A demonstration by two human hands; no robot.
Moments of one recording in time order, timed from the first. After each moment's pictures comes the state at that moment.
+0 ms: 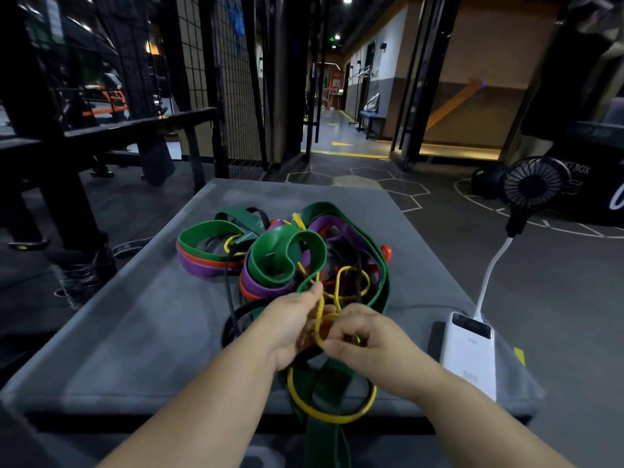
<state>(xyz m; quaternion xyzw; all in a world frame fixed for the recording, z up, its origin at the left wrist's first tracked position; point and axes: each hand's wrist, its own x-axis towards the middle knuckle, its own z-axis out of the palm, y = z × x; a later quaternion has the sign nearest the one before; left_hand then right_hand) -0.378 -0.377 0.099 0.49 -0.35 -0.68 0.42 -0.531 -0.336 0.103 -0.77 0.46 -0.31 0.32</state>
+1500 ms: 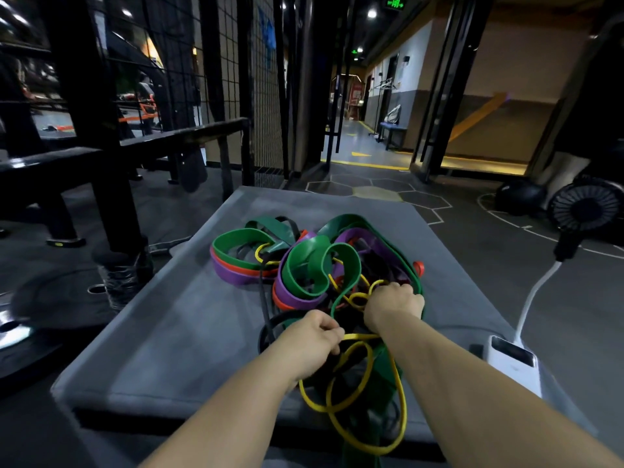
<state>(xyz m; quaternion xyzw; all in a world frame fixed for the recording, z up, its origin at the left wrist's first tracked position) -0.336 -0.370 0.089 0.59 -0.59 -0.47 0.28 -0.490 -0.458 0.093 -0.63 0.78 0.06 -0.02</state>
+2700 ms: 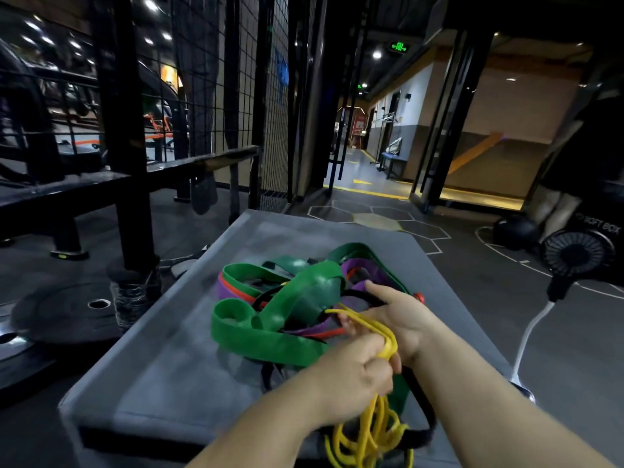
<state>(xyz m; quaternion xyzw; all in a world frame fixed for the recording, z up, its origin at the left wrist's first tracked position) -0.354 -0.325 0.147 0.40 -0.74 -0.44 0.31 -0.485 -0.410 0.163 -0.29 0.48 -0.32 0.77</state>
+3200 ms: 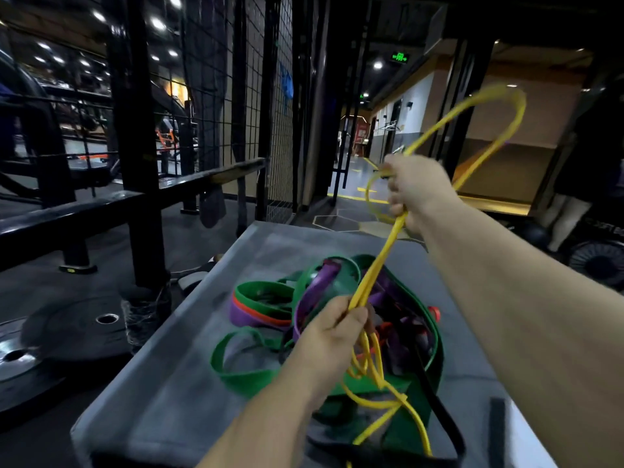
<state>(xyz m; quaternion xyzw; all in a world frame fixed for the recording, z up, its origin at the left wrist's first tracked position) -0.326 -0.359 0.147 0.41 -0.55 -0.49 0.53 -0.435 -0.459 0.324 -0.55 0.50 -0.56 0.37</state>
